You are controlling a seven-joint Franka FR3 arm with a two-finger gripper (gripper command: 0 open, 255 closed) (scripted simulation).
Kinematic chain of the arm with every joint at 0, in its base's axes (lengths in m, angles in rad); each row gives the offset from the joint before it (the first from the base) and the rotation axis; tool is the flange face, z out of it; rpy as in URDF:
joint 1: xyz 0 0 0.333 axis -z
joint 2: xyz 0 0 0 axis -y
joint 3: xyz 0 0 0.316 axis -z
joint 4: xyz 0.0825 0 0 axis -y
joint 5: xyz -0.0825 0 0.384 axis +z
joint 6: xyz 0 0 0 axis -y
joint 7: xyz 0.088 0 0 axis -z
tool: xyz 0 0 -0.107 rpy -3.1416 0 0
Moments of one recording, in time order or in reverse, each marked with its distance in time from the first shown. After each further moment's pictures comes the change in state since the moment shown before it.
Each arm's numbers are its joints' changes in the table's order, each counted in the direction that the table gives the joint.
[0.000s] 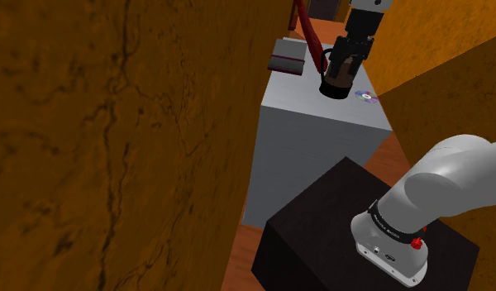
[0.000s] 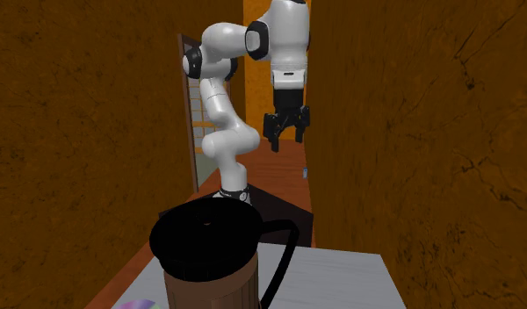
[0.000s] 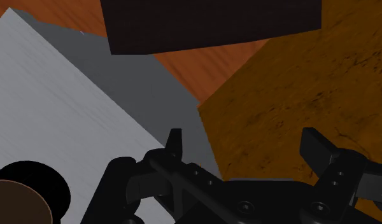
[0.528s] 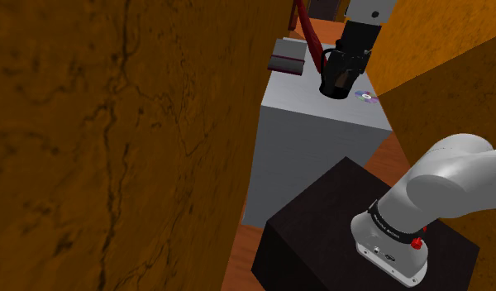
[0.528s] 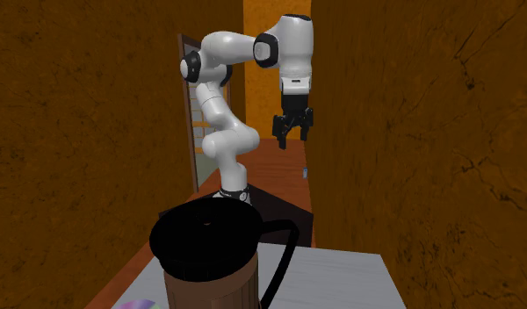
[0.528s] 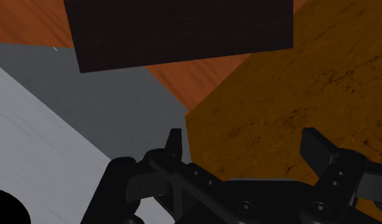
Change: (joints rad) arm -0.044 0.134 -0.103 -0.128 0.077 -0.002 0.115
